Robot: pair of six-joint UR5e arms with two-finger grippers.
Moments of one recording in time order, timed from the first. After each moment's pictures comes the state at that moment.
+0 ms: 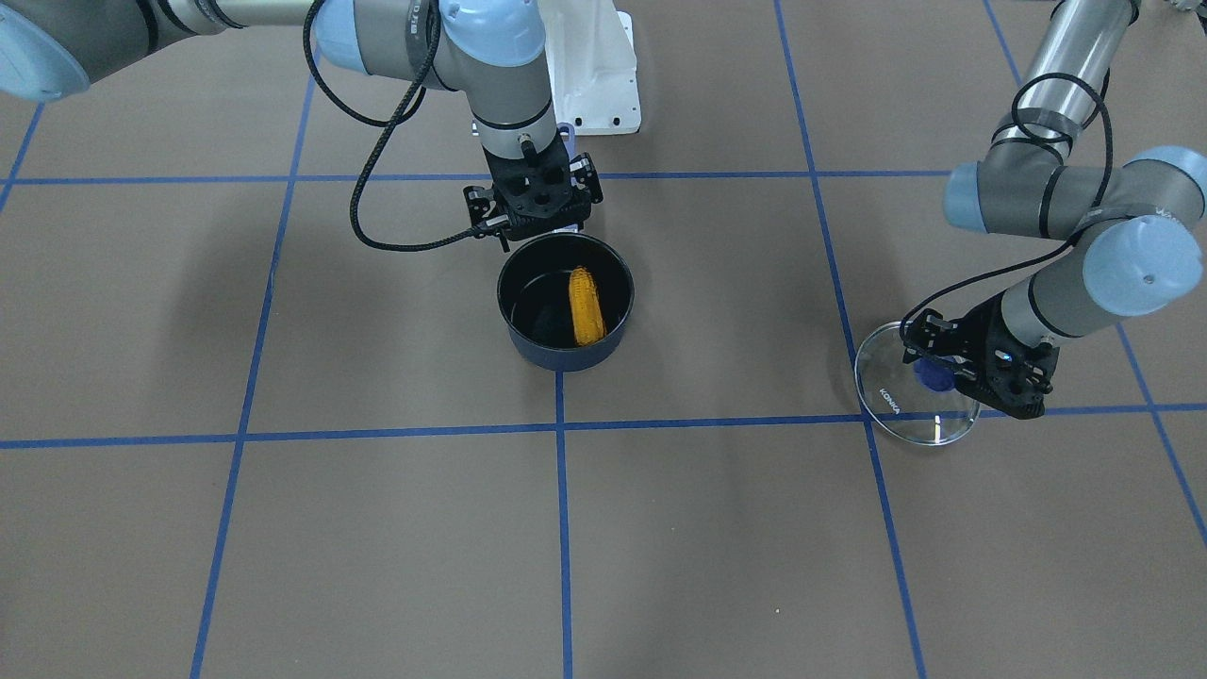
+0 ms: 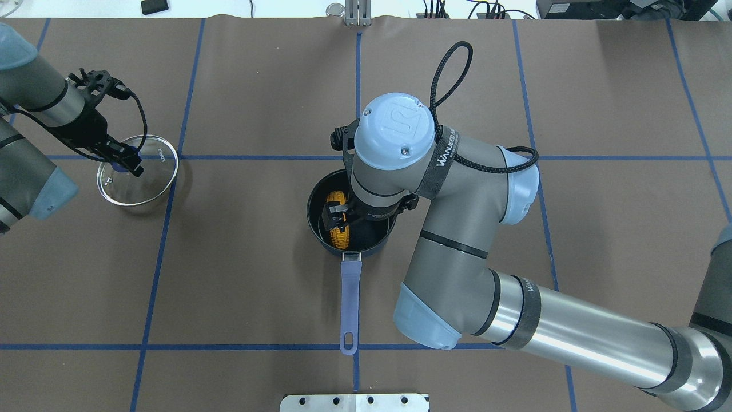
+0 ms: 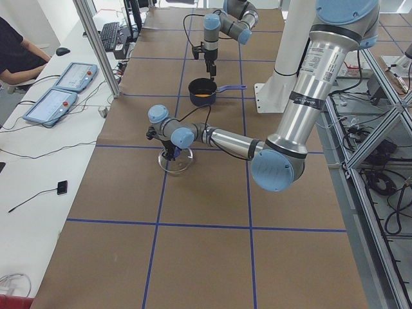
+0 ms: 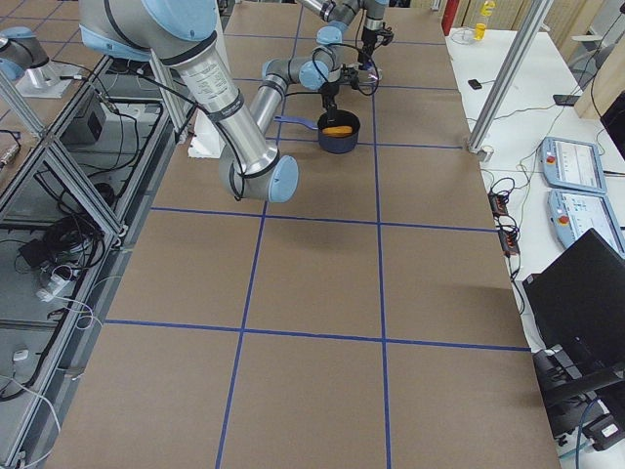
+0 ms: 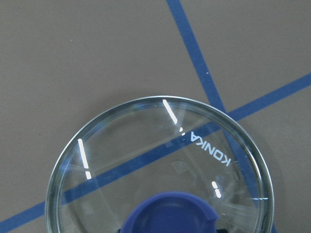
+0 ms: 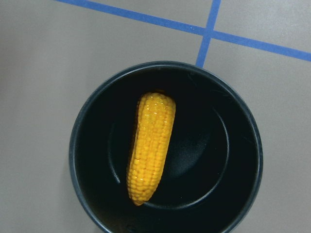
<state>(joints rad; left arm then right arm) -1.01 -1.91 -1.43 -1.87 -2.35 -0.29 0.50 -0.78 1.72 -1.70 1.92 0.96</state>
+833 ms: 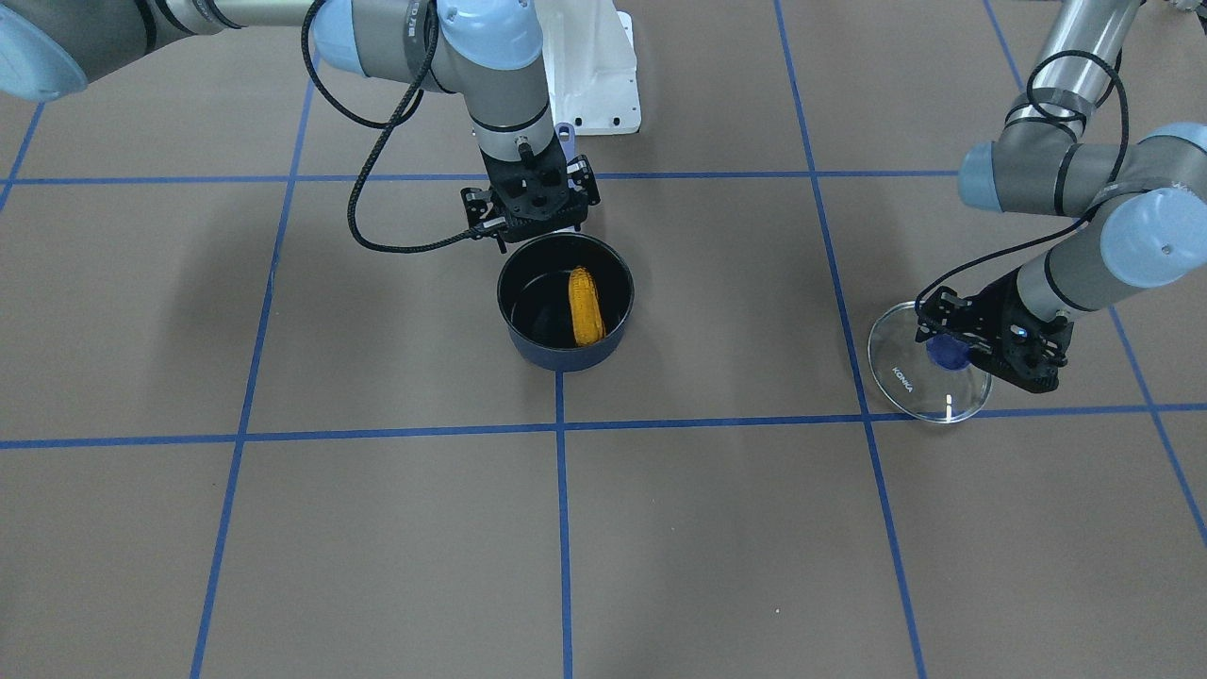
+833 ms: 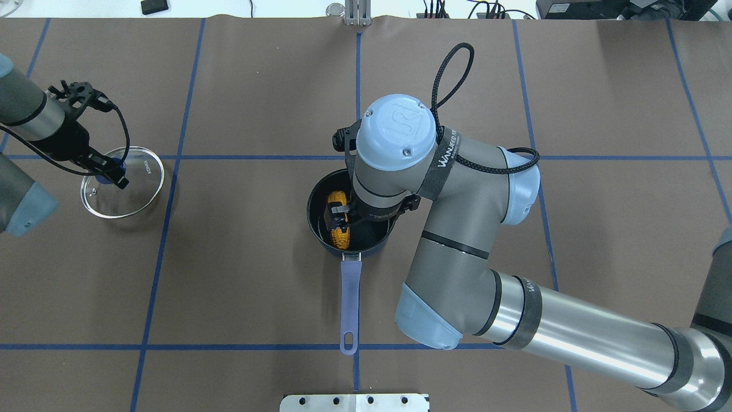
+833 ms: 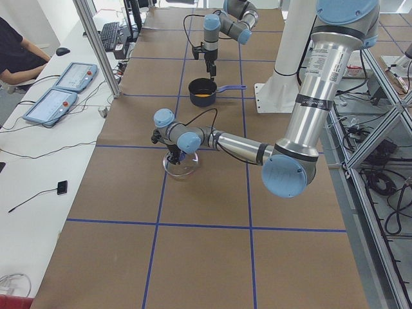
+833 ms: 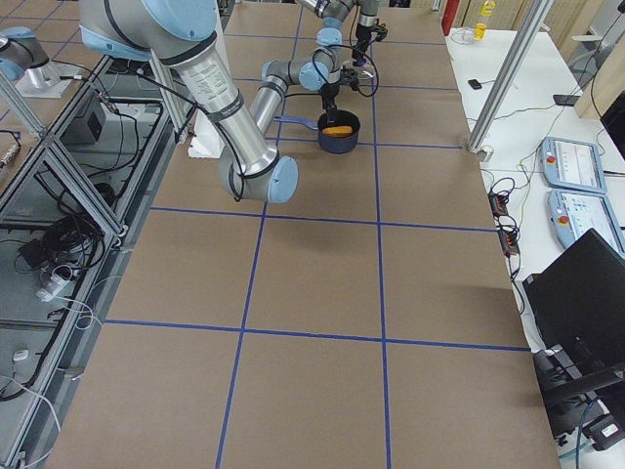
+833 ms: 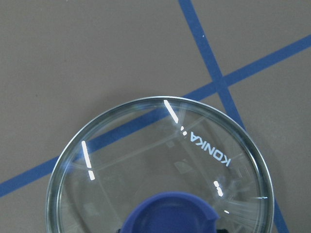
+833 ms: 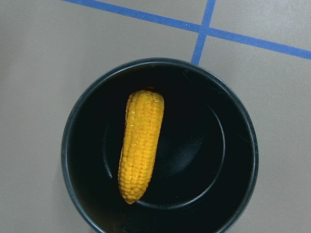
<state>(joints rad) -1.01 -1.82 -1.50 -1.88 -2.35 -0.28 0.50 -0.79 1.72 -1.70 1.92 0.96</state>
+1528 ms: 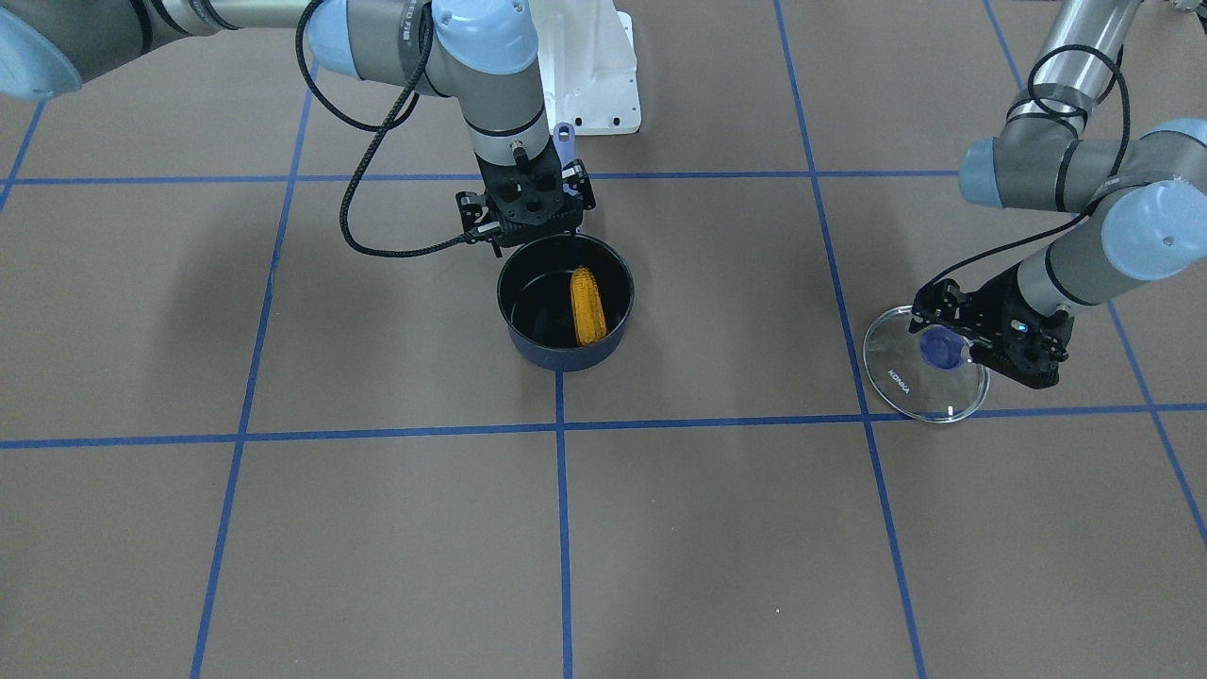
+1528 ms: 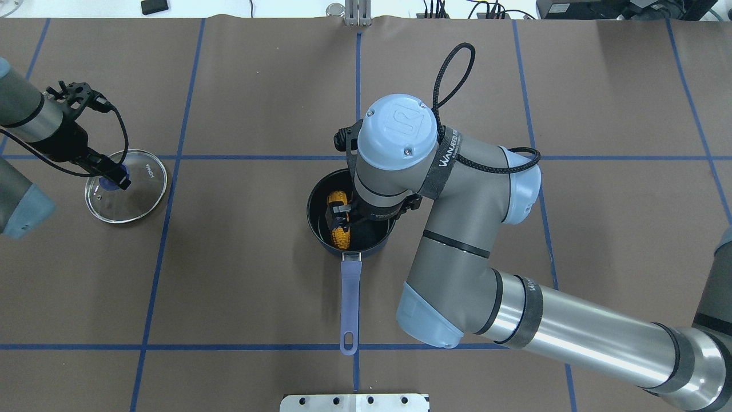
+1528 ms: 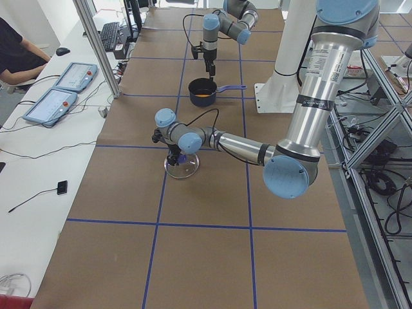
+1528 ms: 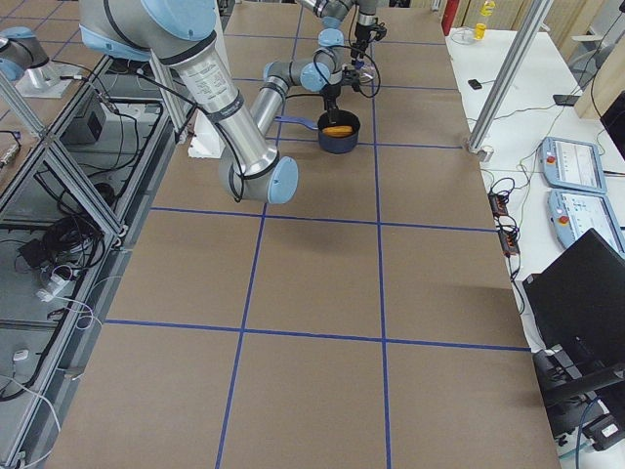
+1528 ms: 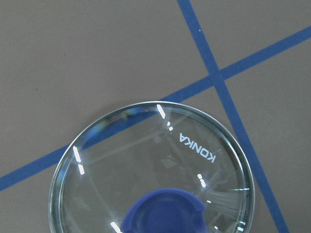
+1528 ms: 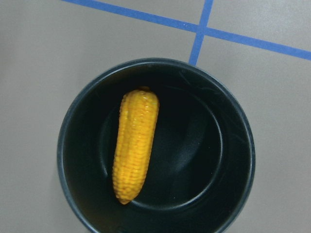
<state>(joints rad) -1.01 -1.82 -1.51 -1.90 -2.35 -0.28 0.53 -0.80 1.72 -1.70 1.92 0.95</state>
